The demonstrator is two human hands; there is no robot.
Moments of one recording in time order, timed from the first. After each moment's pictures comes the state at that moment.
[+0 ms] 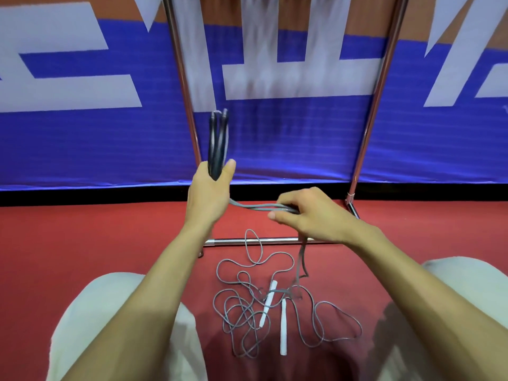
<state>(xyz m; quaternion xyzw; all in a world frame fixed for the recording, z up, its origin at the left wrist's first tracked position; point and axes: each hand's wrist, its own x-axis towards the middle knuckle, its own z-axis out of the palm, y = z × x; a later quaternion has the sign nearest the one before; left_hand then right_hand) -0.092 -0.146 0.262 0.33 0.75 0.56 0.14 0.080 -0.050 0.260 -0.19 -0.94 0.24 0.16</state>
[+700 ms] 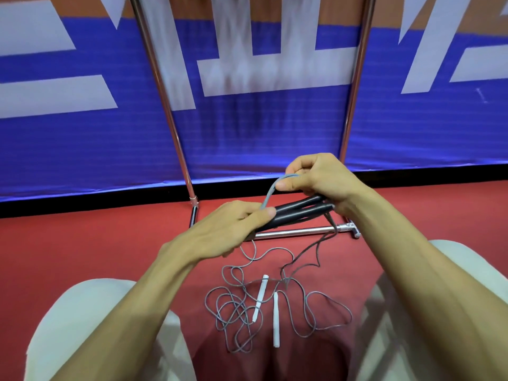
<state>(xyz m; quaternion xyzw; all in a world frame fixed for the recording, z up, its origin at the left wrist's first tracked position) -0.039 -0.162 0.274 0.63 0.65 0.29 0.31 0.108 -0.021 0.285 -0.32 -0.71 0.58 0.25</state>
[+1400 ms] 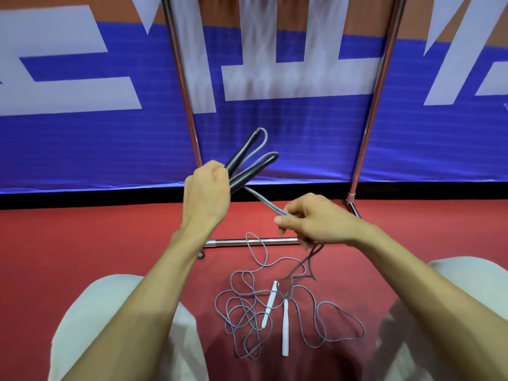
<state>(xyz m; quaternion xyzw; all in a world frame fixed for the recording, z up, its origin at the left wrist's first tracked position) -0.084 -0.152 0.277 0.41 0.78 0.47 -0.01 0.088 -0.055 0.263 -0.27 -0.88 0.40 0.06</state>
